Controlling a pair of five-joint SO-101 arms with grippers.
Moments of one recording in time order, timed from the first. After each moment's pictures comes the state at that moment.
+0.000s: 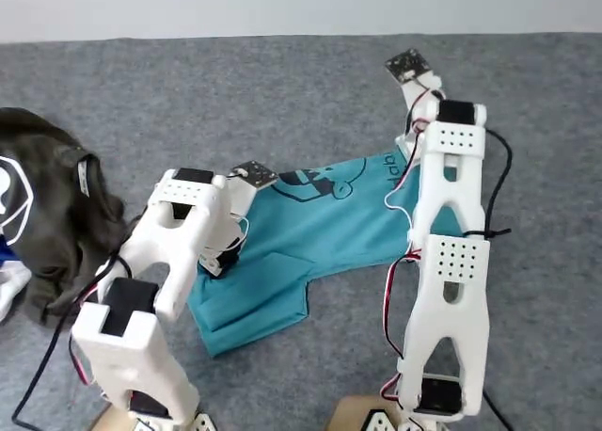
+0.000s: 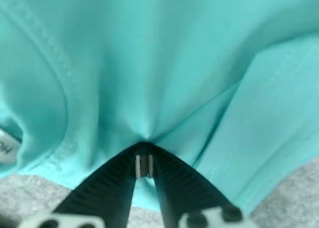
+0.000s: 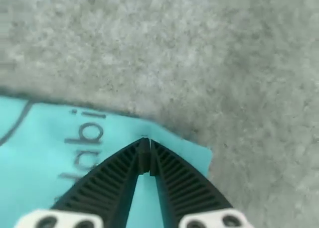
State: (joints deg) left arm 5.2 16.5 21.1 77.6 -21.8; right arm 2.6 68.9 -78.0 84.7 32.3
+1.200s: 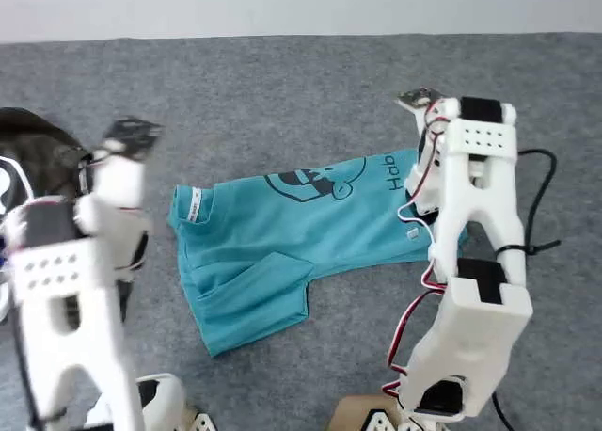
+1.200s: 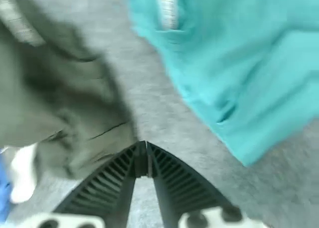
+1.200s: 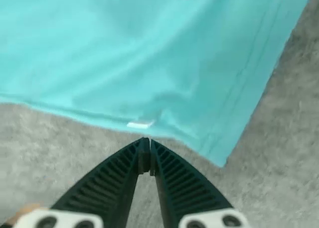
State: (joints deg) left arm -17.8 -33.3 21.3 98.8 -21.8; right arm 4.3 23.7 -18.5 94.9 25.7
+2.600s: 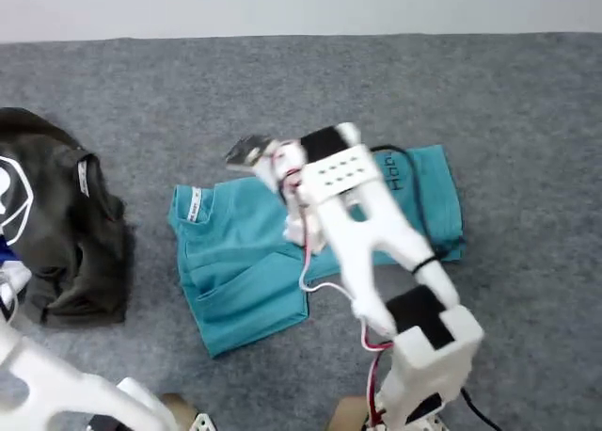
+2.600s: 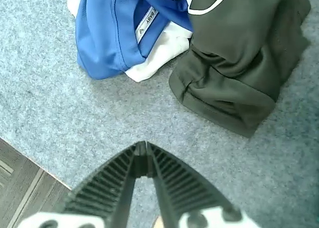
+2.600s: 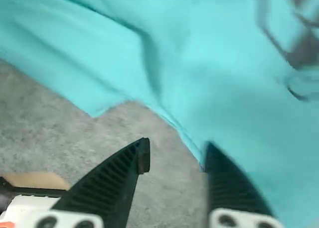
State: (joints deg) left arm -61.9 -39.1 18.2 99.1 -21.8; right arm -31.9 14.8 -8.9 95.5 33.4
